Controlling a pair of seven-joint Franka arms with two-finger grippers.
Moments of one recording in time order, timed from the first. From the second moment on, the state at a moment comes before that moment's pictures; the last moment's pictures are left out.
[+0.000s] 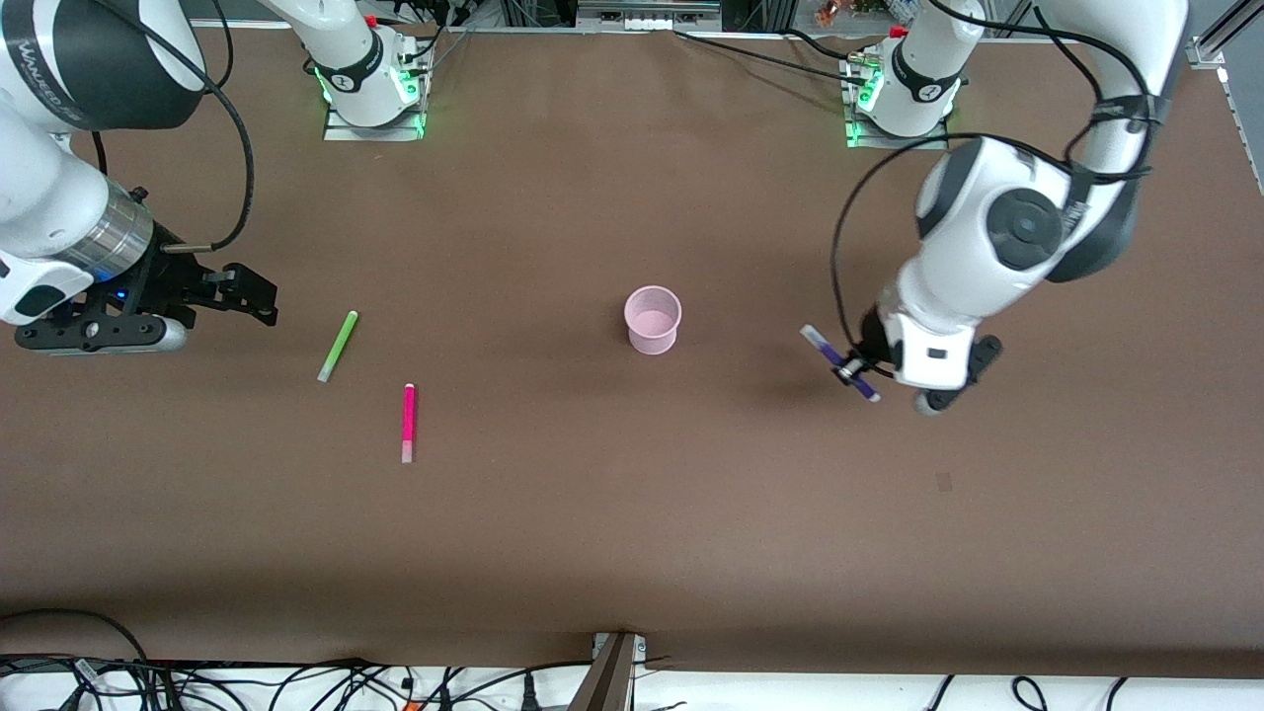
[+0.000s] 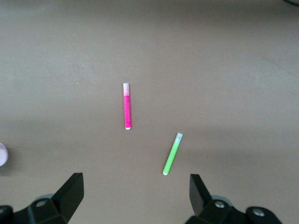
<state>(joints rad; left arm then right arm) 0.00 0.33 -0.41 -1.74 0.04 2.13 -1.20 0.18 0.19 -0.05 -1.54 0.00 1.75 0.09</state>
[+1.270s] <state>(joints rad) -0.52 0.53 -0.44 -1.65 0.87 1.96 -2.38 0.23 0.65 -0.04 -1.65 0.12 2.30 0.07</state>
